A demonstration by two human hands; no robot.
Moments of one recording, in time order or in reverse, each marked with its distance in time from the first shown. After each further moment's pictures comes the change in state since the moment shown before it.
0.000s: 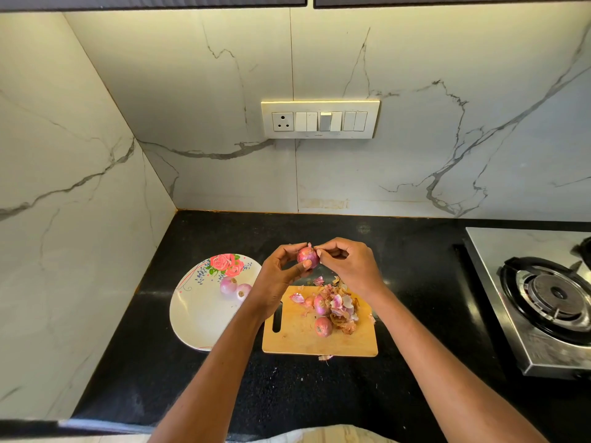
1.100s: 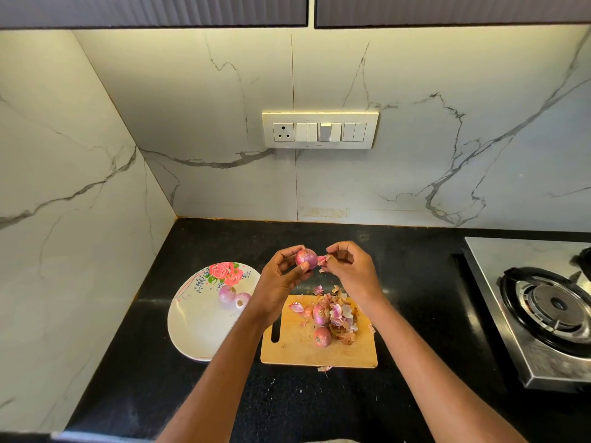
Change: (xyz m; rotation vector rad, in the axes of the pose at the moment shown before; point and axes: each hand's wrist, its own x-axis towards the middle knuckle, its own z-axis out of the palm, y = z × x) left_hand -0.001 0.013 0.004 -0.154 0.011 -0.016; right_hand 0.003 0.002 0.005 0.261 0.119 0.207
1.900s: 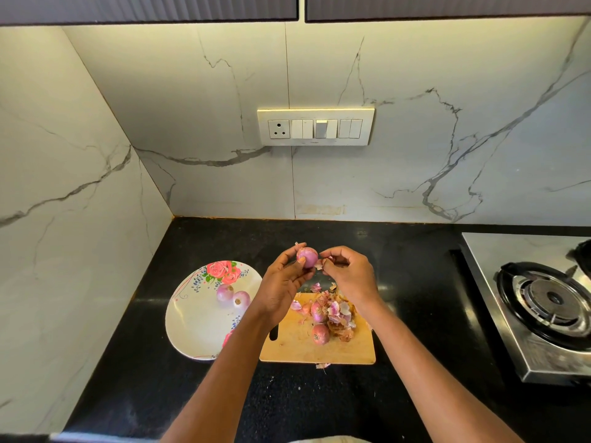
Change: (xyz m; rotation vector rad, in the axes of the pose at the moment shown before) left_hand -0.001 0.000 0.013 -0.300 0.013 -0.125; right_hand -0.004 0.009 0.000 -0.166 0.020 -0.030
